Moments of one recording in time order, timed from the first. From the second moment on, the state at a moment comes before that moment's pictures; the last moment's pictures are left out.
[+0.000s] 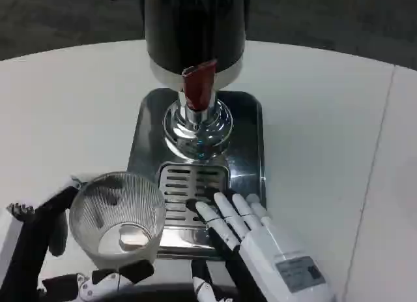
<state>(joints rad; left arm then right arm) 0.14 0.39 0.22 0.08 0.49 -0.88 0.33 0.16 -0.19 0.49 -0.40 -1.11 0.00 -0.10</state>
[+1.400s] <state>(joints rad) -0.19 0.36 0.08 0.36 0.69 -0.74 0.50 0.20 -0.16 0.49 -0.45 -1.15 0.02 -0.13</state>
